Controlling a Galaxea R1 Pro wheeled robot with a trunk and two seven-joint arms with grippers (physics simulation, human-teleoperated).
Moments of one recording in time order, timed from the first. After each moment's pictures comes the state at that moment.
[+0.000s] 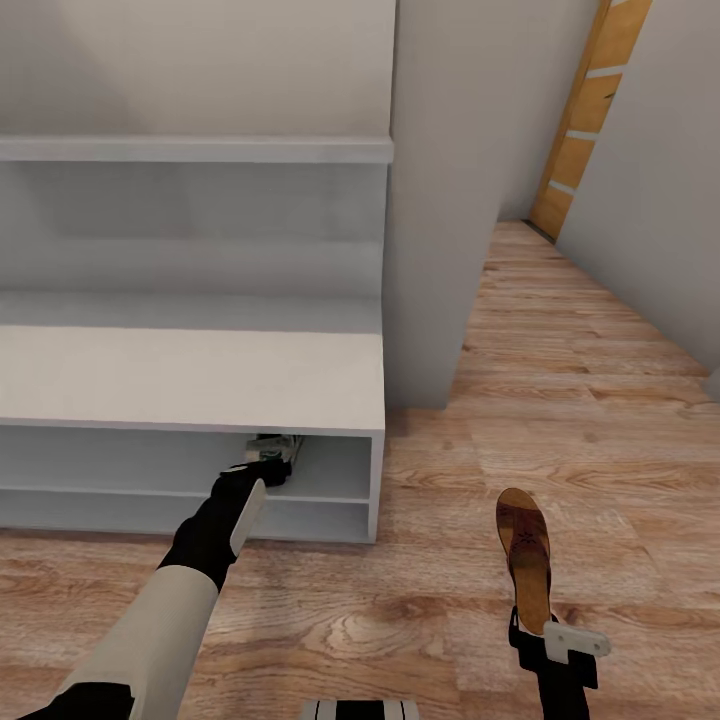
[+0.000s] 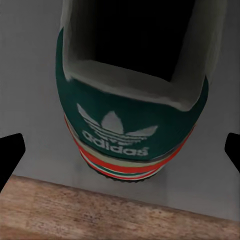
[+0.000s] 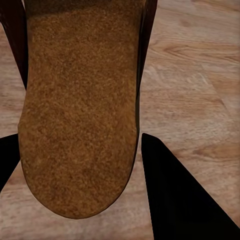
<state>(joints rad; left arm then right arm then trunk) -0.77 -0.11 0.02 -0.84 0.09 0.53 0.24 -0.05 0.00 -0.04 -1.04 0.12 -0.20 -0.39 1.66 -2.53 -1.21</state>
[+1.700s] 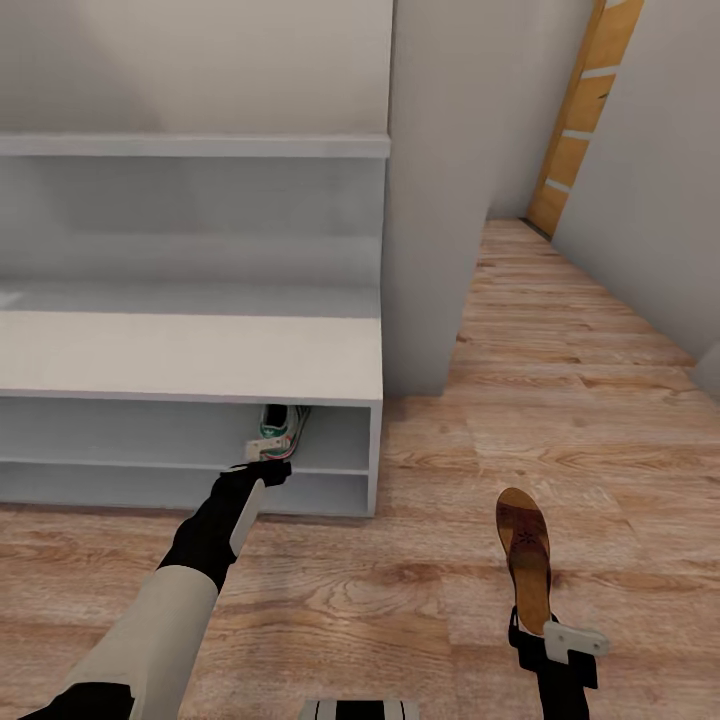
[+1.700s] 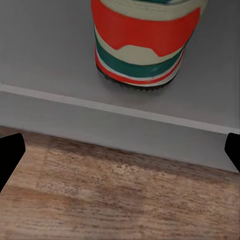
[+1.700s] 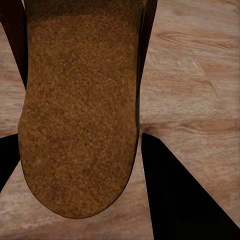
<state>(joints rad) -0.77 -0.11 0.02 -0.84 0.09 0.53 0.24 -0.05 0.00 -0.04 -1.04 0.12 -0.20 -0.39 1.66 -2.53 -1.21</state>
